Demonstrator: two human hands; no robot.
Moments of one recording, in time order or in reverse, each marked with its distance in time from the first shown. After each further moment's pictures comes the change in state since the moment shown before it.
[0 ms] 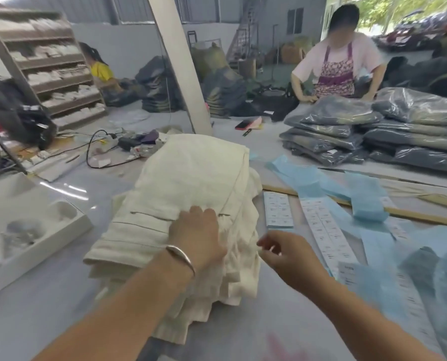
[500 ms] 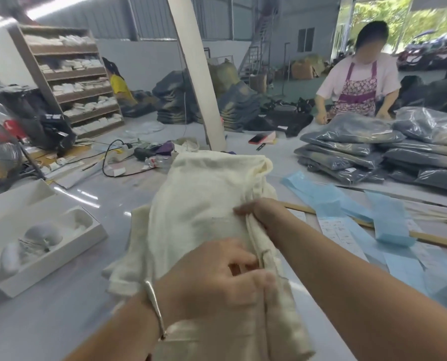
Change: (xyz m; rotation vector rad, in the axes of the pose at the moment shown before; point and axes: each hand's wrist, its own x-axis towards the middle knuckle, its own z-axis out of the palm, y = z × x) left_hand -0.055 -0.041 -0.048 -0.910 -0.053 0.450; right_hand 0.102 -0.096 0.008 0.983 -0.259 0.380
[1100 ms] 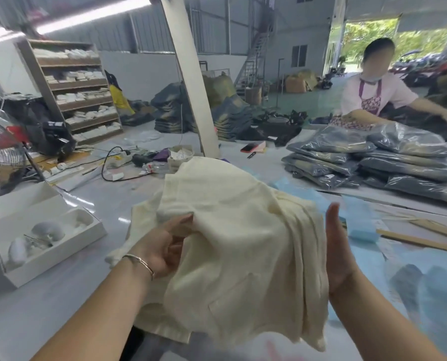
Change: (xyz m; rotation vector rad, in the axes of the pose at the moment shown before) left_hand -0.011 -0.033 -0.017 -1.230 0.230 -0.850; right_hand -0.127 0.038 -0.094 0.503 -0.593 -0.268
